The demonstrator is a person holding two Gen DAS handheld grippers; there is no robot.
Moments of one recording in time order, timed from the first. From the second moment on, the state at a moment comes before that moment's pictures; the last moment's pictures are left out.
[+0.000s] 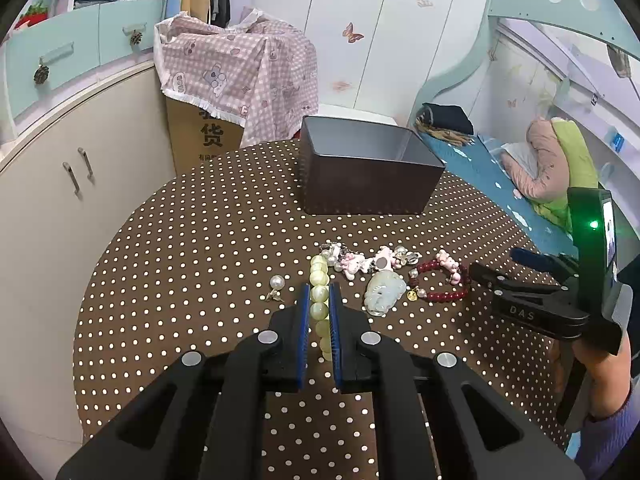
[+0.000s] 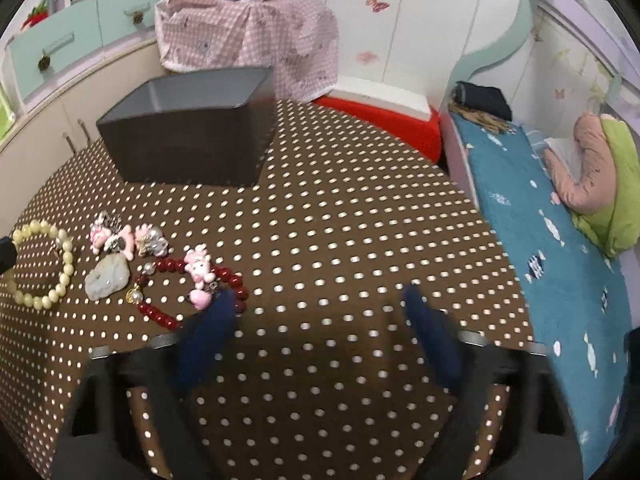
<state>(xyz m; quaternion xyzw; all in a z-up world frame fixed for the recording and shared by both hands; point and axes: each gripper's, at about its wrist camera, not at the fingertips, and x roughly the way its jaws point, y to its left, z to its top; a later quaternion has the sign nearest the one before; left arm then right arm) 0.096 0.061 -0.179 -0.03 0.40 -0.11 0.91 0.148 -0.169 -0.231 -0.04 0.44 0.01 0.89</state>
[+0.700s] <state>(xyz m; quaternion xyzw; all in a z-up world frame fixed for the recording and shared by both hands) 0.104 0.068 -0.184 -0.05 0.40 -0.13 0.90 0.163 -0.142 -0.231 -0.04 0.49 0.11 0.87</state>
